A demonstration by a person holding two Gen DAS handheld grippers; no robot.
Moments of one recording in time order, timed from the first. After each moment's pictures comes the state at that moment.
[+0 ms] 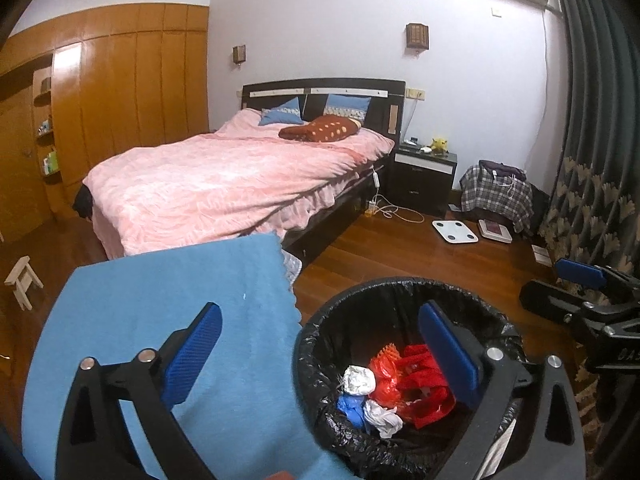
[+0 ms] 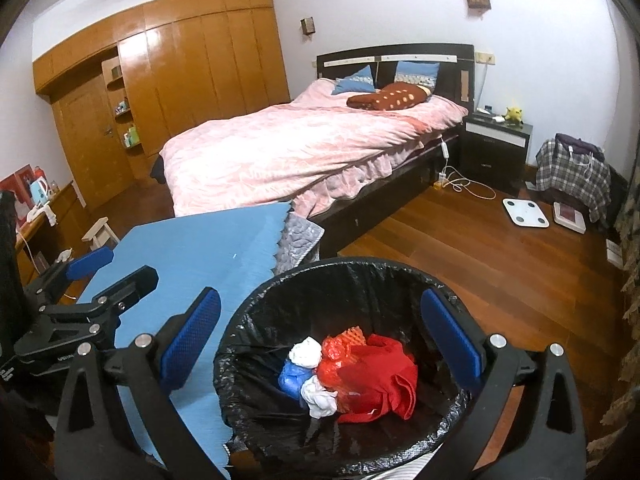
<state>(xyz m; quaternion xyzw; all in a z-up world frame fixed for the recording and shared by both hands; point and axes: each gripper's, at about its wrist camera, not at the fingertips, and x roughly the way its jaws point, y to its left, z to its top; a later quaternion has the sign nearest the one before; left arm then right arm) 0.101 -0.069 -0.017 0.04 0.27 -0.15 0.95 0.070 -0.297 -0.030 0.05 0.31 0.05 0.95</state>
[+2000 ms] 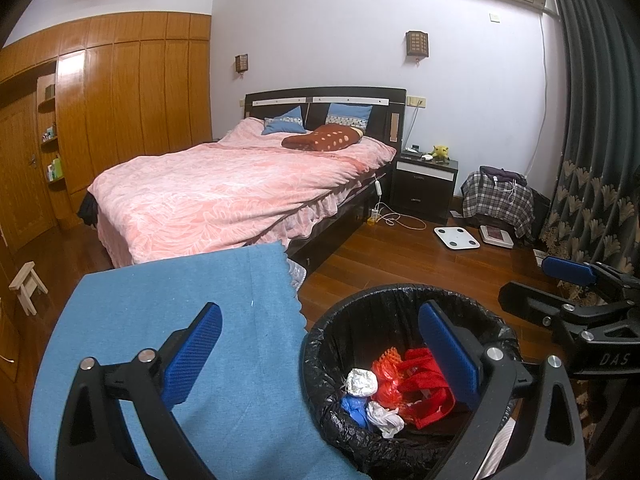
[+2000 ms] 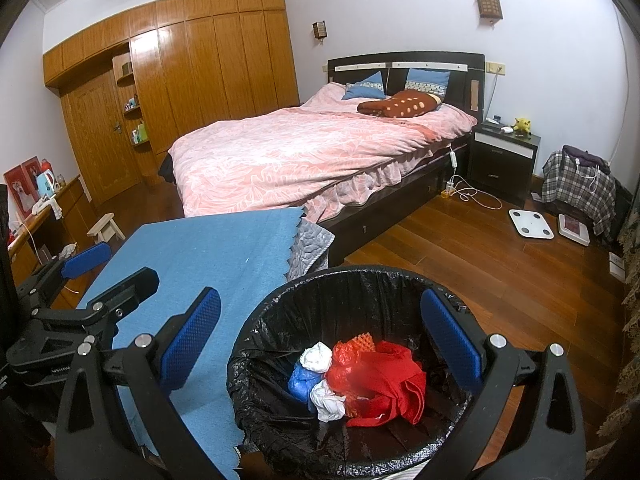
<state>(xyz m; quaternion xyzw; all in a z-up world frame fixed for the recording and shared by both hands) 0.086 -0.063 -0.007 0.04 0.26 -0.15 0.95 0.064 -0.281 -0.019 0.04 0.30 0.06 0.95</state>
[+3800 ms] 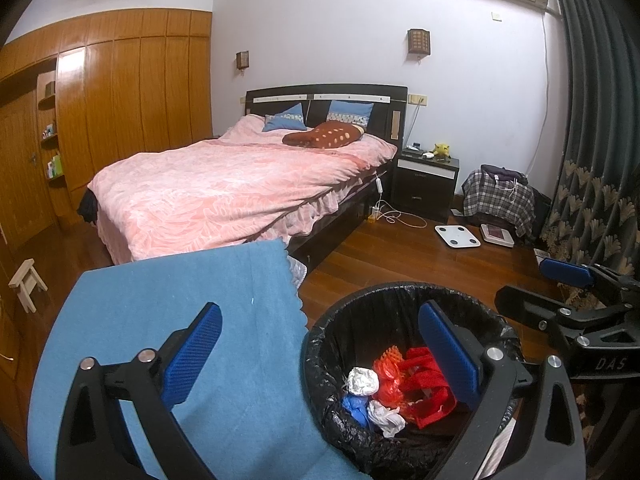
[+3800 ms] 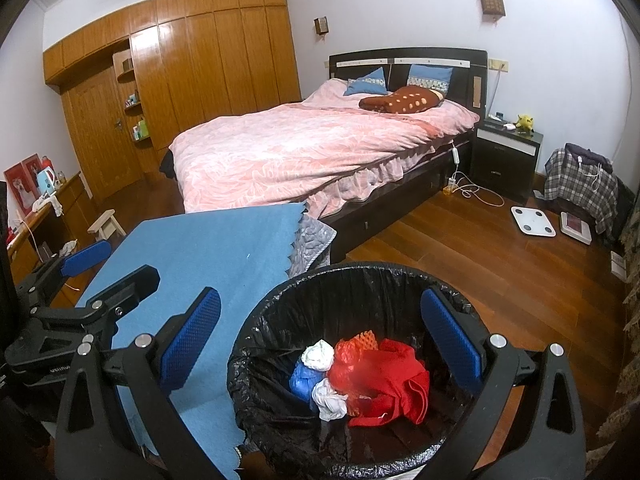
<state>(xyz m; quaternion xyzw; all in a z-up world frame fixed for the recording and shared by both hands) 0.086 -0.061 -0.005 0.04 0.26 -0.15 0.95 0.062 -0.272 -0.019 0.04 0.30 0.06 0.95</state>
